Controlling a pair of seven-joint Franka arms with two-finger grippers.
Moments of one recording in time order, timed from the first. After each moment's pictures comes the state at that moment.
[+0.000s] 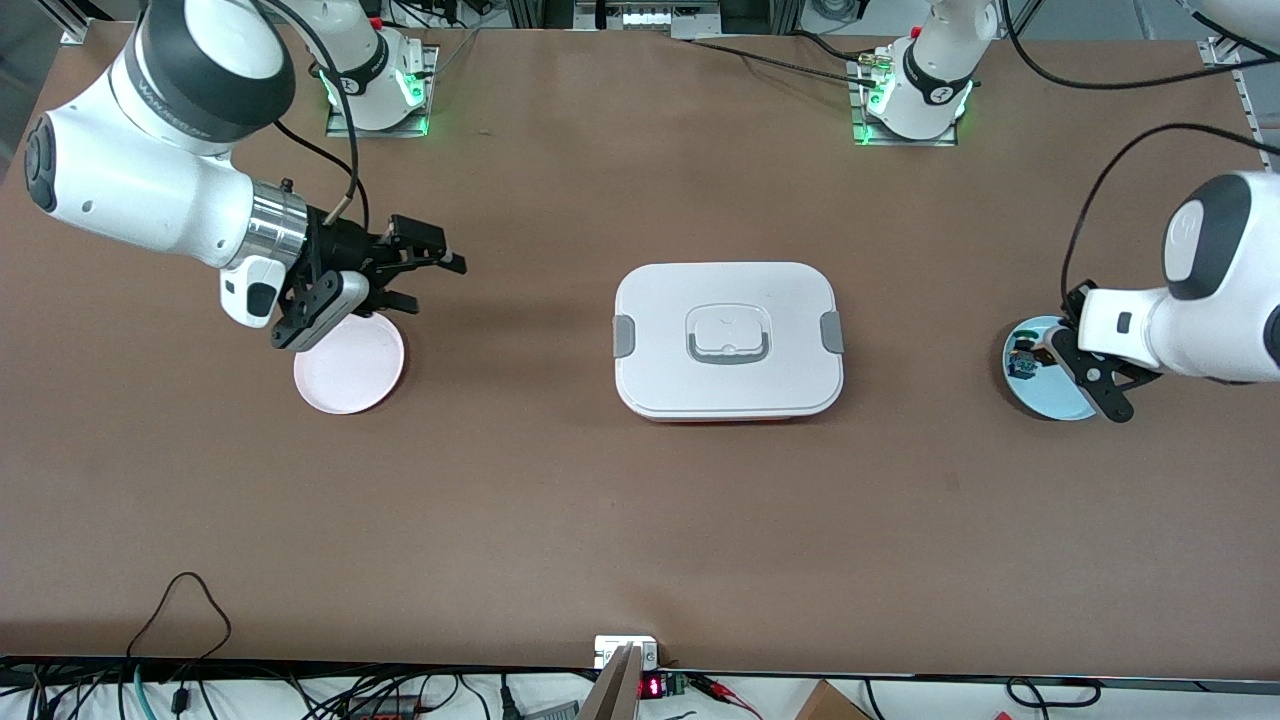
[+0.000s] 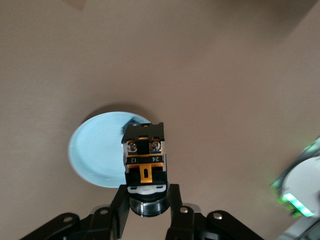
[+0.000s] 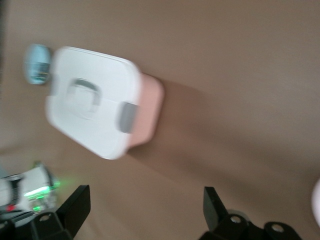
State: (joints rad) left arm 0.35 0.42 -0.35 -1.56 0.32 1.59 0.93; right arm 0.13 0.13 0.14 -1.79 0.49 1.92 -0.17
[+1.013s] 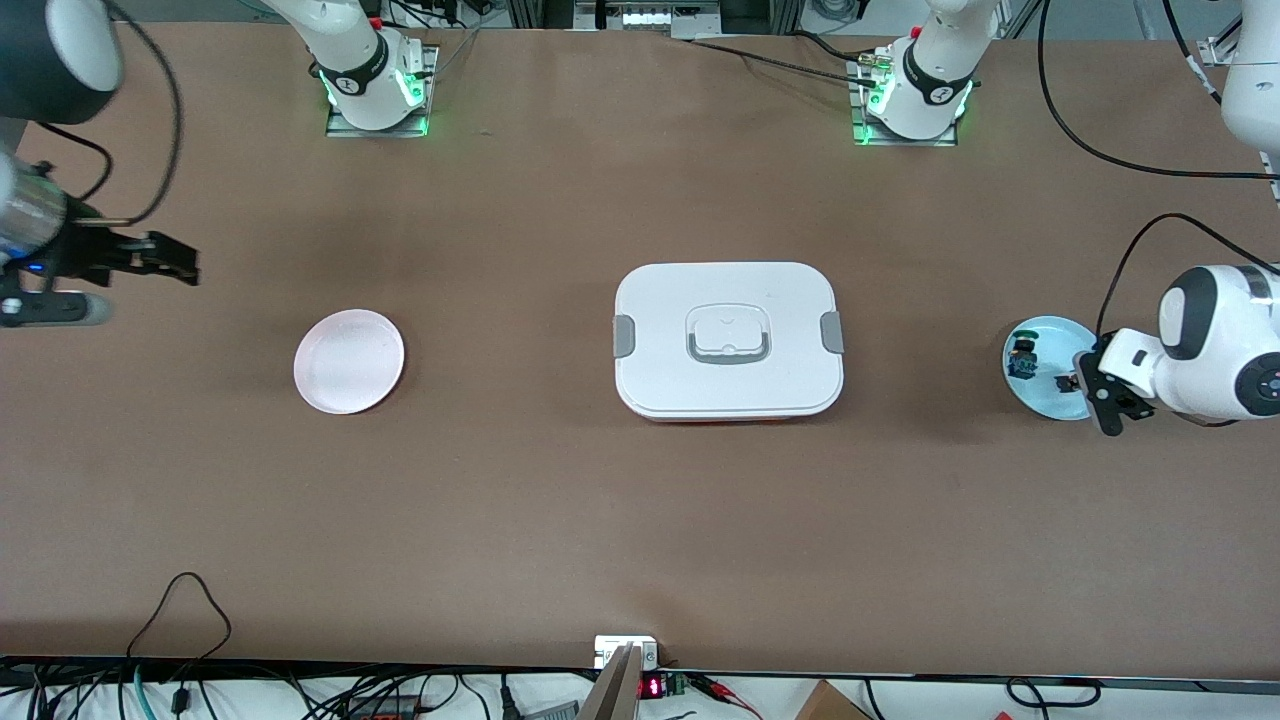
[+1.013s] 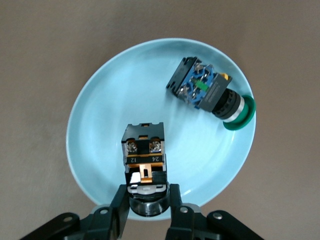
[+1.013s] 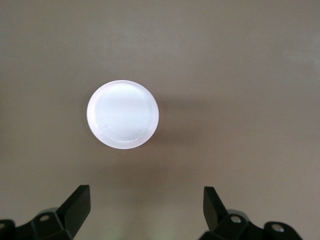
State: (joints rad) left arm 0.59 0.65 -0.36 -1.73 0.48 2.00 1.26; right arm 0.08 0.12 -0.09 -1.57 -0.09 1.58 -0.04
